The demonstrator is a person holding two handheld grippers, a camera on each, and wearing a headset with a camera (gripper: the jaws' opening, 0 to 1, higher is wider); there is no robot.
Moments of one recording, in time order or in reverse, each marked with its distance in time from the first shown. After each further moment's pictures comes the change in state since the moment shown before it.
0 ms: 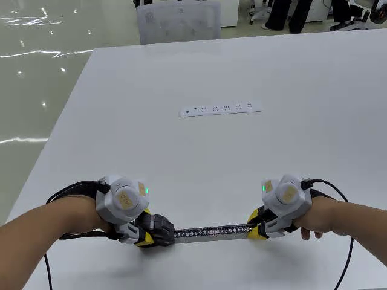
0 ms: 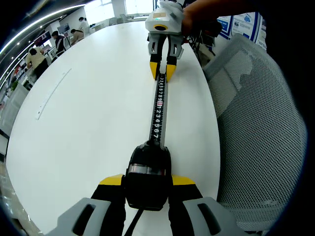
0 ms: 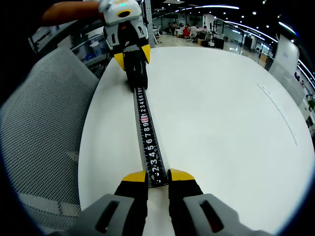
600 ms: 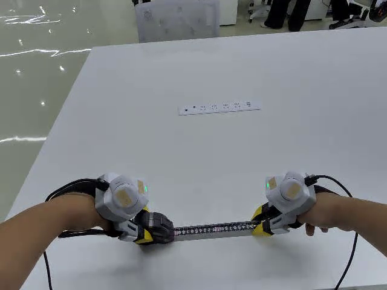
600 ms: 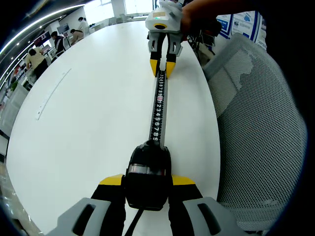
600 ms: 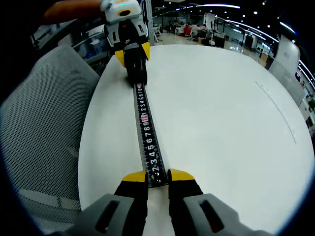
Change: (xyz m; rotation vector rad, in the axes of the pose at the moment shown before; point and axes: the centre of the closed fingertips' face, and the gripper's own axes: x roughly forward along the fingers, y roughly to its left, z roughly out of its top) left arm 0.000 0.000 0.000 0.002 0.002 0.000; right arm -0.007 -0.003 -0.010 -0.006 0.016 -0.001
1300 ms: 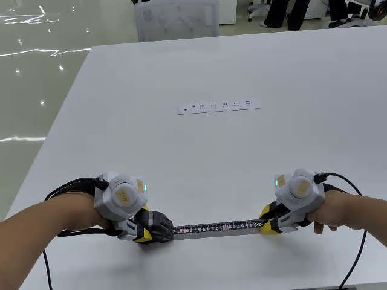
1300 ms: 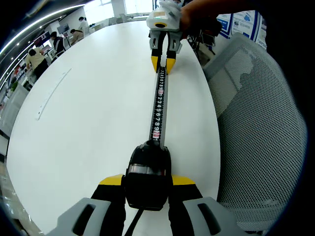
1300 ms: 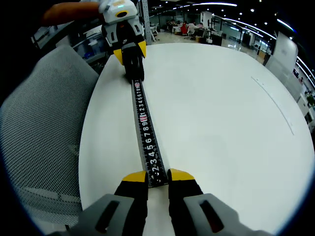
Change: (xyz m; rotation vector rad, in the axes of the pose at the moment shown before) left arm 0.001 0.000 0.000 0.000 0.002 0.004; right arm -0.013 -0.002 -0.016 0.025 0.005 -0.007
